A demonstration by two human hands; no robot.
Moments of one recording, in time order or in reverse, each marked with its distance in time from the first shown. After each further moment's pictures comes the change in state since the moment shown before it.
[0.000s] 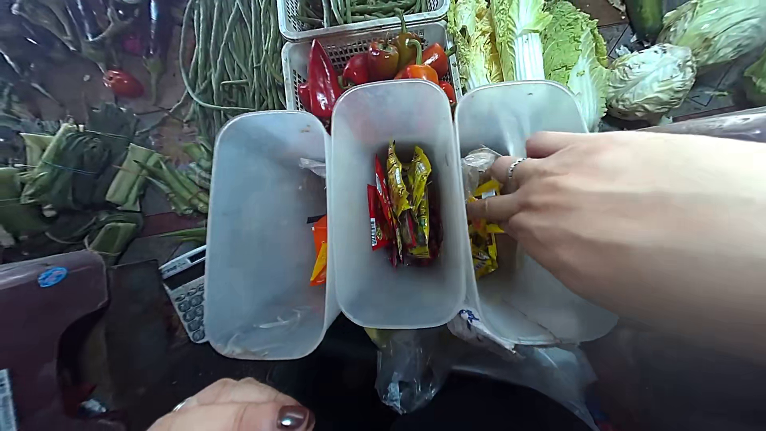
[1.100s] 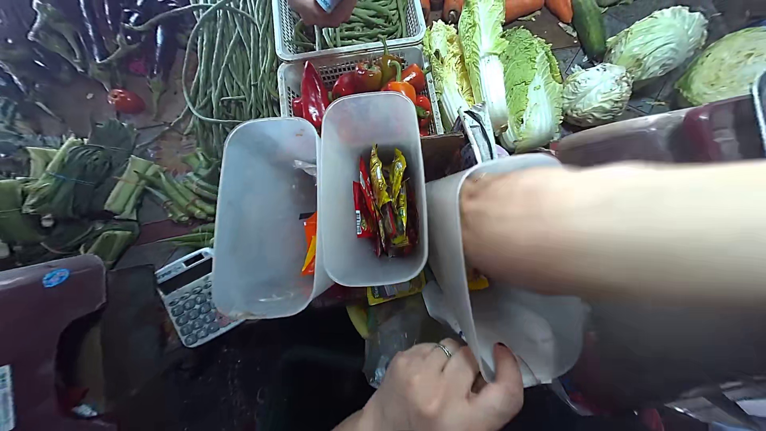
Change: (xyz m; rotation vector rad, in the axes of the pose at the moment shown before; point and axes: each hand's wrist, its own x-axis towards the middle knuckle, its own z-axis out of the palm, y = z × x) left_hand -0.036 -0.031 0.119 0.567 -0.487 0.535; right_hand 0.005 -0.028 -0.024 0.374 -0.305 0.242
